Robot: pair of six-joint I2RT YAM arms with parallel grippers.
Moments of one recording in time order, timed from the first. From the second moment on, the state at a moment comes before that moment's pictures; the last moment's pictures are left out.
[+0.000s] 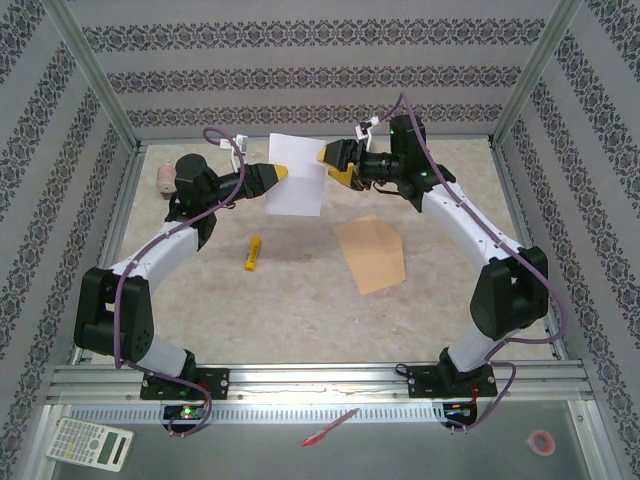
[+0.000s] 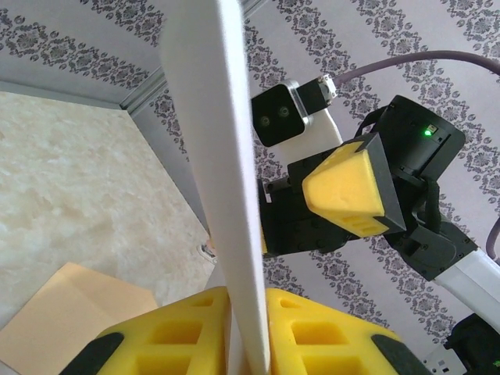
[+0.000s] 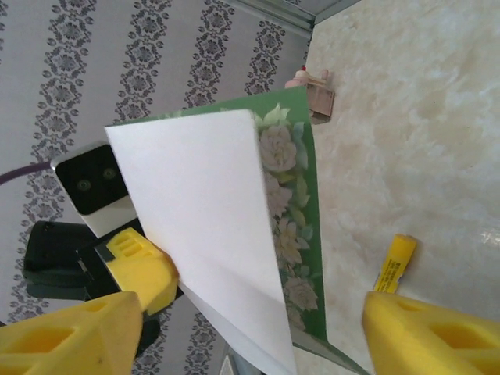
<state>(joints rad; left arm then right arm) -0.17 1.50 0.98 0.57 0.95 -0.93 0.34 1.64 1.42 -0.18 -0.85 0.91</state>
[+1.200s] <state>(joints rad) -0.17 1.51 0.95 0.89 0.91 -1.19 0.38 1.58 1.18 0.32 -1.06 0.83</state>
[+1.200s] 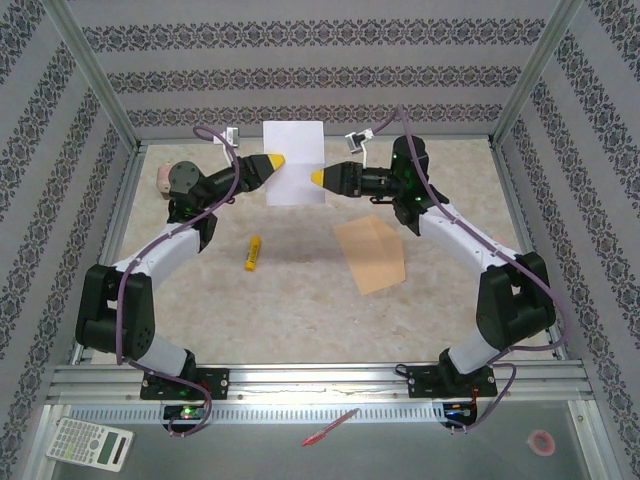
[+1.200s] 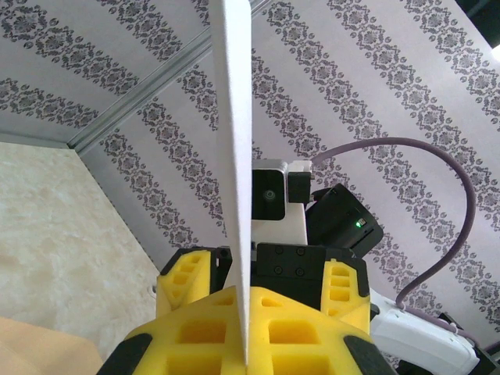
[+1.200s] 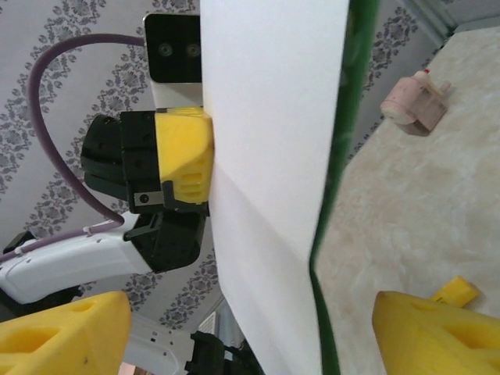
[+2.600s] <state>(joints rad) -0.10 1.55 1.06 0.98 1.06 -1.30 0.38 1.60 1.20 0.27 -1.25 0.81</state>
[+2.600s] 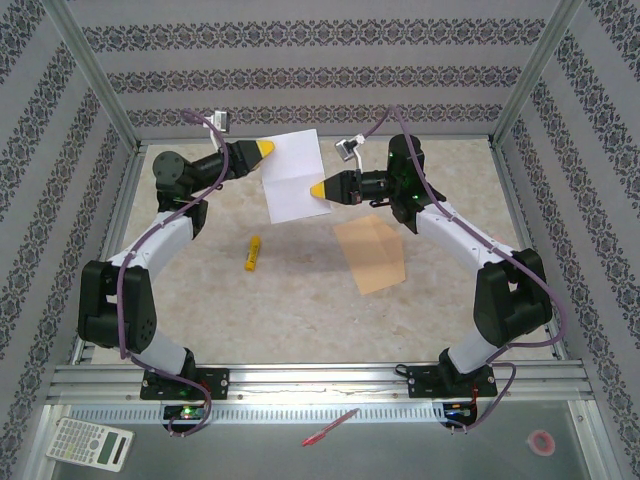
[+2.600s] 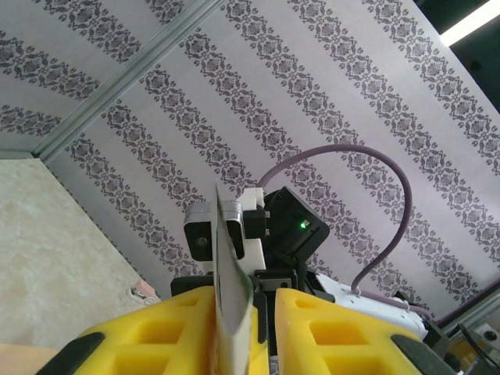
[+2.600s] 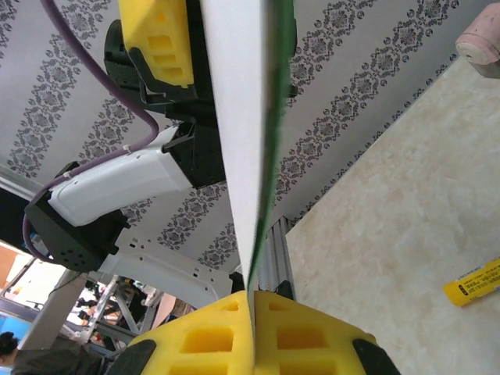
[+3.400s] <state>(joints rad) -0.08 1.49 1.00 0.82 0.80 -1.20 0.31 1.52 1.15 0.28 -1.05 0.87</state>
